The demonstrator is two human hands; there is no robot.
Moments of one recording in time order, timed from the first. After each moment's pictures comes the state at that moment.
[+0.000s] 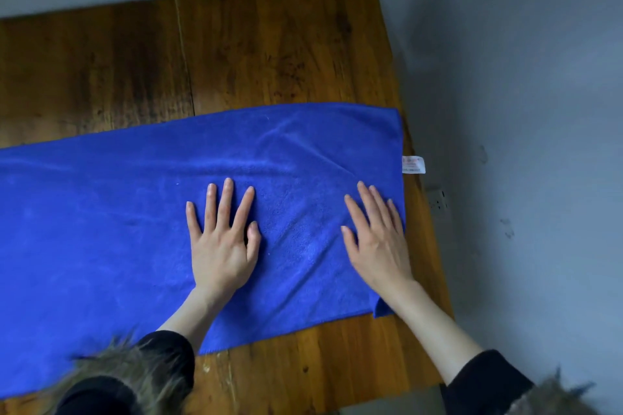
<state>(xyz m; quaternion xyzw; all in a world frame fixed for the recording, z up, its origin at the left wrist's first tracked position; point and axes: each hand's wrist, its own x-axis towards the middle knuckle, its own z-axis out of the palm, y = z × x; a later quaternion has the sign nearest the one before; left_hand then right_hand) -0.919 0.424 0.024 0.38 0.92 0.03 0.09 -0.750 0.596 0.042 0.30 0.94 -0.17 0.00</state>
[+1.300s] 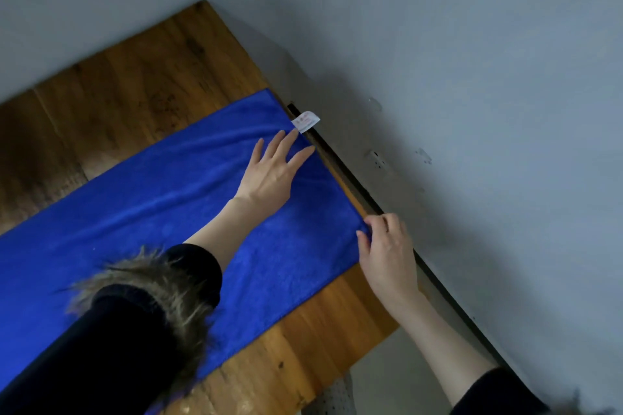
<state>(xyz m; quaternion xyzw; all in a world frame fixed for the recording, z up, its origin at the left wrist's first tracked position) -0.861 0.615 0.050 0.72 0.69 -0.02 0.12 -0.636 0.573 0.061 0.59 0.77 -0.24 -0.06</state>
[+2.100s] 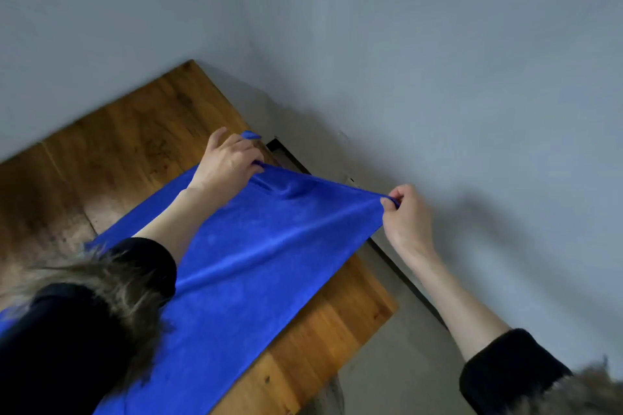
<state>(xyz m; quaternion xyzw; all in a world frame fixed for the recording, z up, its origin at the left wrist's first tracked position) -0.888 0.647 0.134 0.73 0.68 0.06 0.03 -0.602 0.651 0.127 0.71 0.59 -0.32 -0.21</state>
